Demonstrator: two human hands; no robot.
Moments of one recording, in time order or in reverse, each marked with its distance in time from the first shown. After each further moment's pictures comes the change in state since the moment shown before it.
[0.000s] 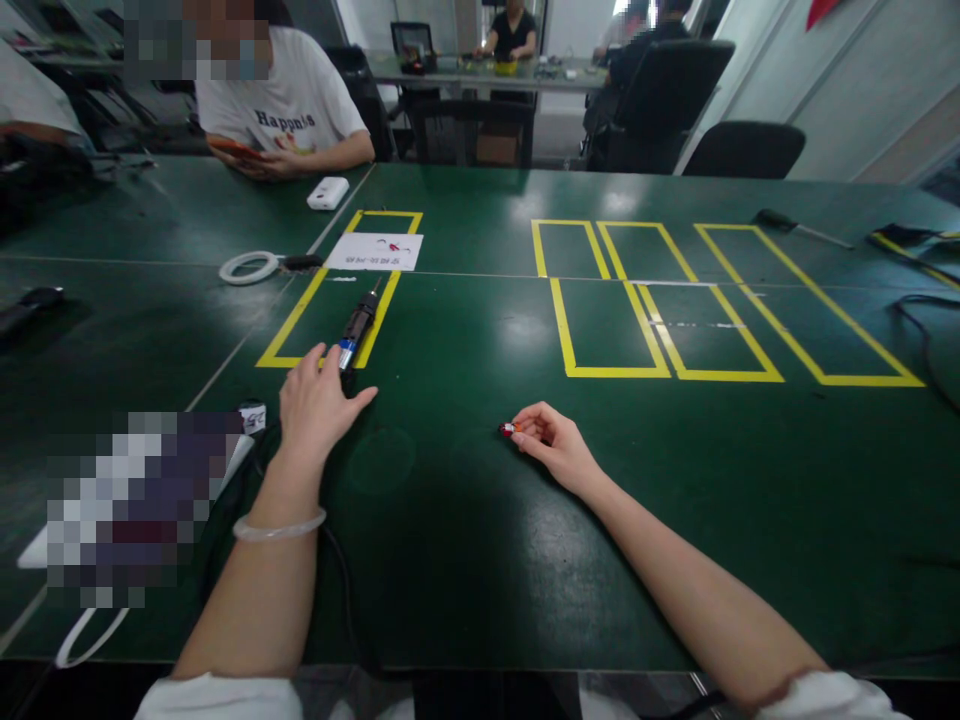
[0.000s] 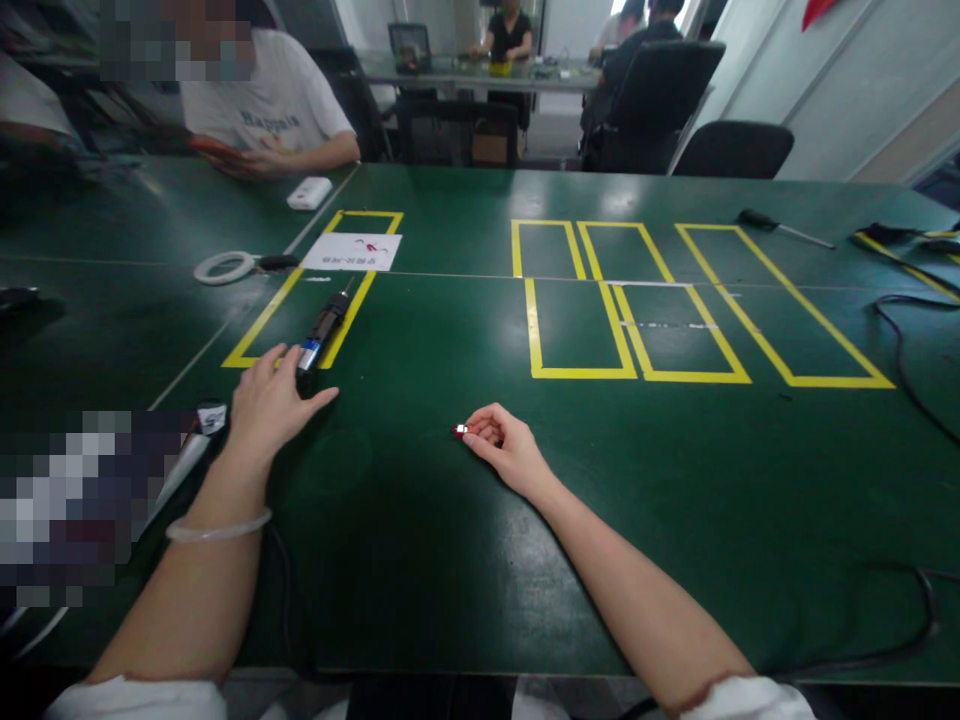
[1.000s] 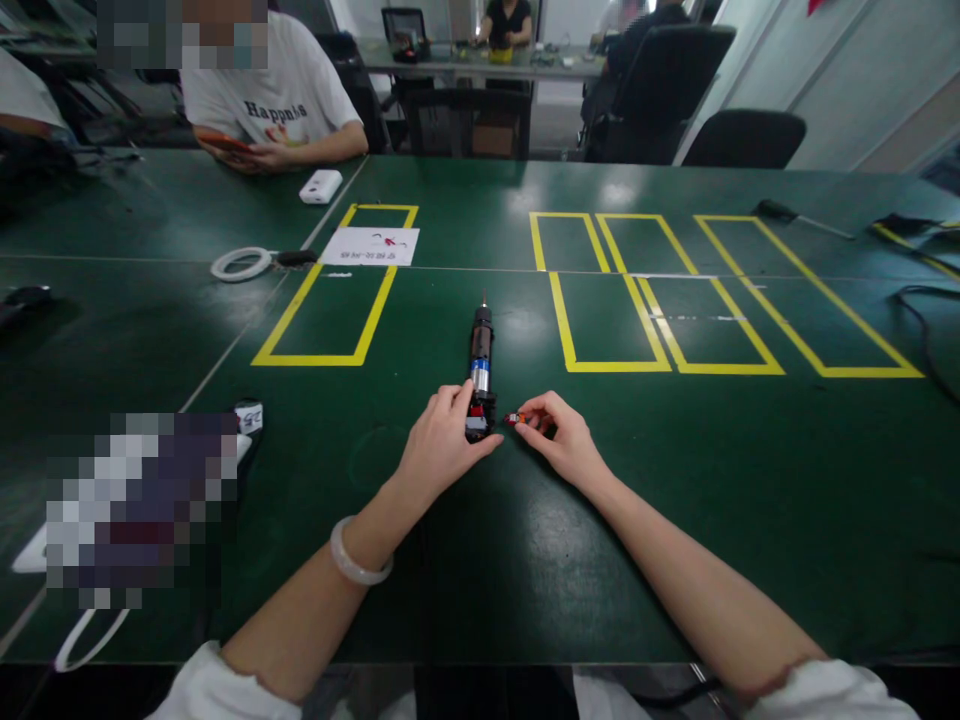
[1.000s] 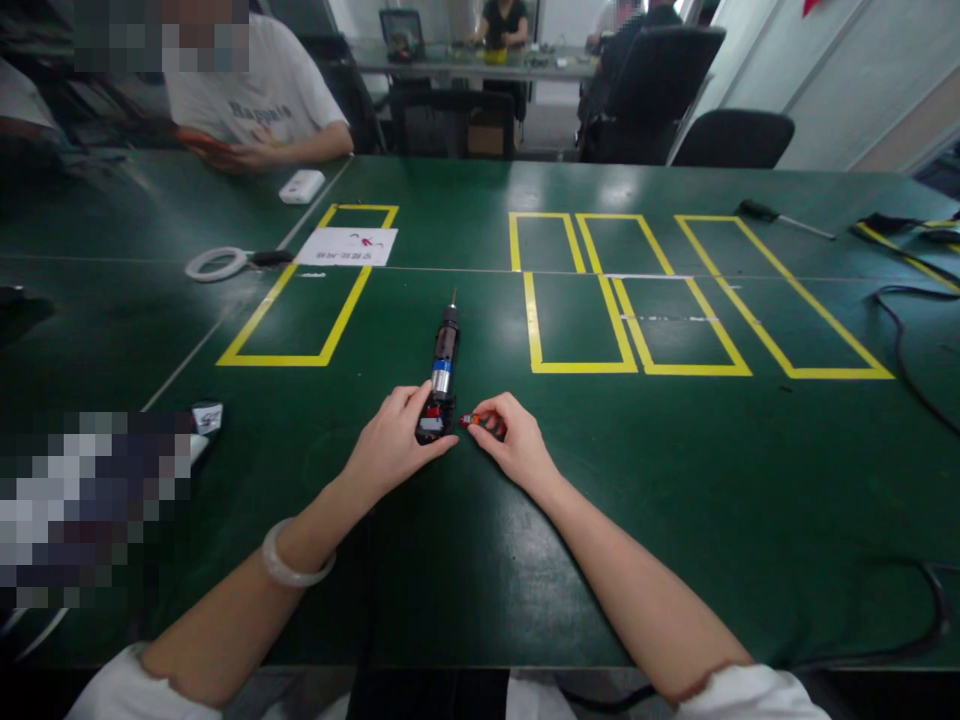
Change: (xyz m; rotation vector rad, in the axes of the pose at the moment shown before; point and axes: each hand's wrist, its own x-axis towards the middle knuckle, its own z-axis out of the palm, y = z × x) left_hand -0.064 0.129 0.021 -0.221 -0.178 0.348; right_hand 0.001 -0.006 -0.004 -0.416 0.124 -0.191
